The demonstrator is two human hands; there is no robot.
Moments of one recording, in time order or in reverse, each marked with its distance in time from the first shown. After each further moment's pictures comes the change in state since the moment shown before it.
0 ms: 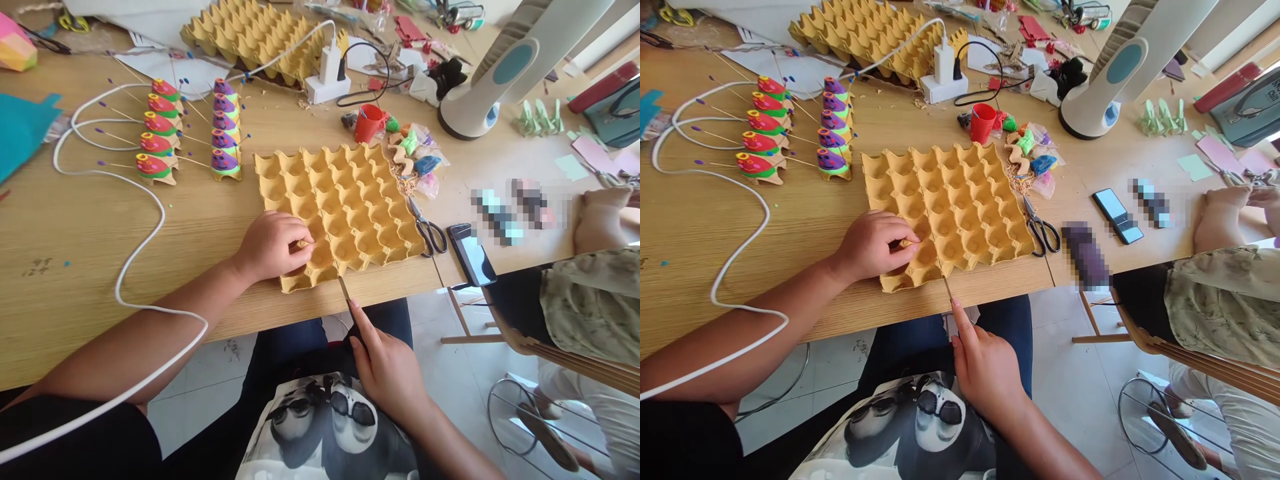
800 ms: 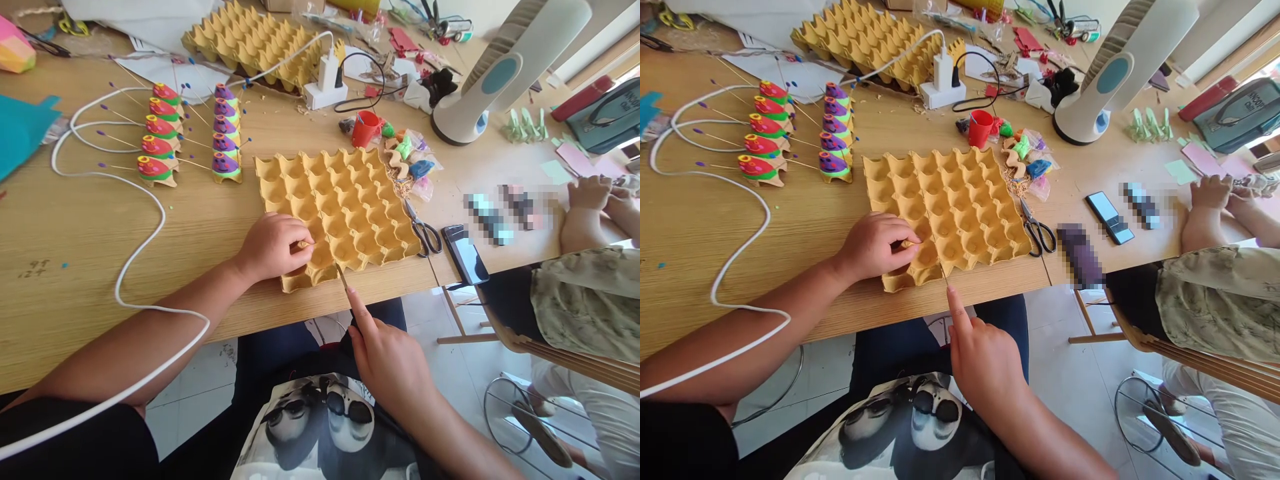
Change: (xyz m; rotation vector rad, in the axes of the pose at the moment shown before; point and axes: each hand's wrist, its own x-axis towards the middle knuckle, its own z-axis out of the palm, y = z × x) left_hand 0.000 0.000 0.001 -0.009 -0.005 -0.008; right_hand 0.016 -0.023 -0.030 -0.250 -0.076 0.057
